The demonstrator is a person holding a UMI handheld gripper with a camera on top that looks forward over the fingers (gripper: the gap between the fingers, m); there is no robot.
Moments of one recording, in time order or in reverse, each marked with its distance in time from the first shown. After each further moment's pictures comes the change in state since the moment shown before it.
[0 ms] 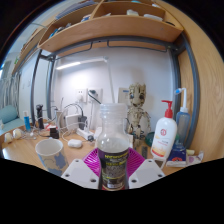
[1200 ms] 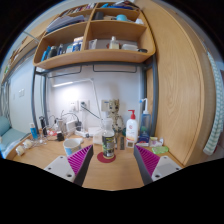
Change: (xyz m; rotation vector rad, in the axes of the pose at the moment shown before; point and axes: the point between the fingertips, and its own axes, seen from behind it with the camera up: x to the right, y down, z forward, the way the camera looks) arm -0.006 -0.041 -0.221 -0.027 0.242 0.090
